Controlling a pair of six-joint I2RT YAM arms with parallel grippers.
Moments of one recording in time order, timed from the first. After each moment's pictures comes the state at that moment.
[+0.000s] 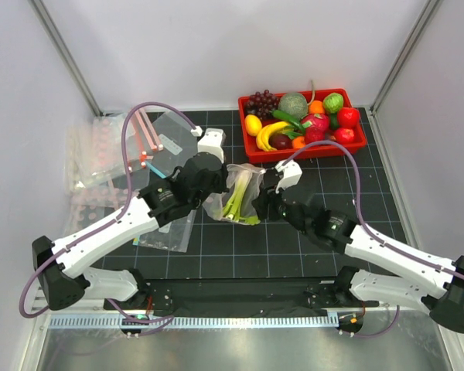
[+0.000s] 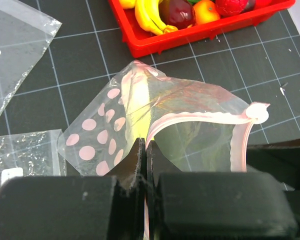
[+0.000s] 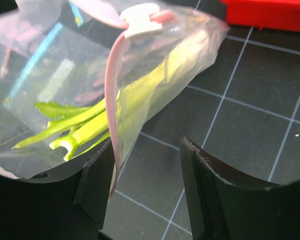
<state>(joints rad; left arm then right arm) -0.95 1.26 1.24 -0.46 -0.47 -0.47 0.93 0.97 0.77 -0.24 0.36 0.45</state>
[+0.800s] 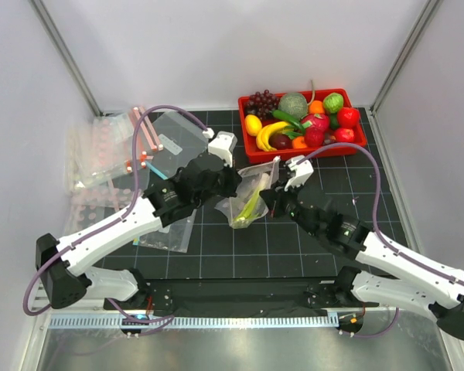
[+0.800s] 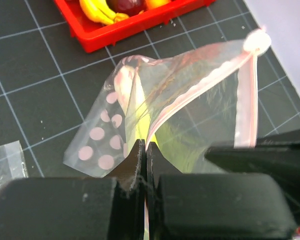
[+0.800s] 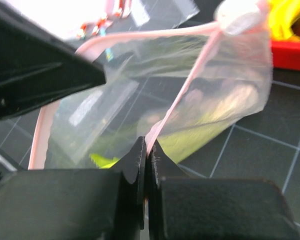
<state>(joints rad) -0.94 1.28 1.21 -0.37 -0.28 -0.44 0.94 0.88 0.75 -0.15 0.33 0.42</state>
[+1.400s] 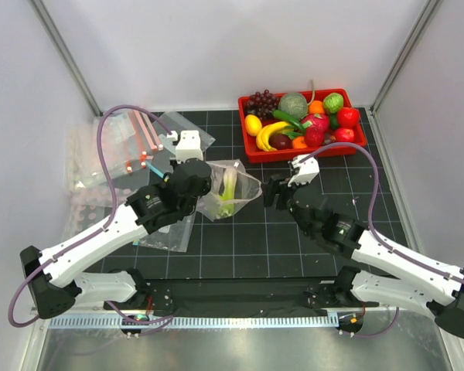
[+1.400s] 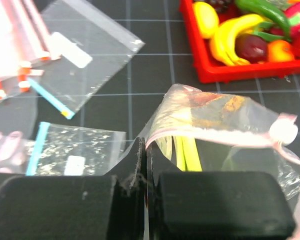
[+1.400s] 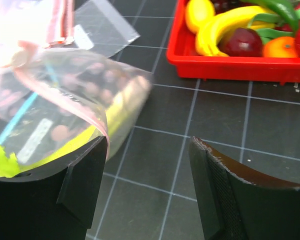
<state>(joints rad) -0.94 1.17 1.18 -0.51 -0.78 -0.48 0.93 0.89 0.74 -0.10 0.56 0.37</state>
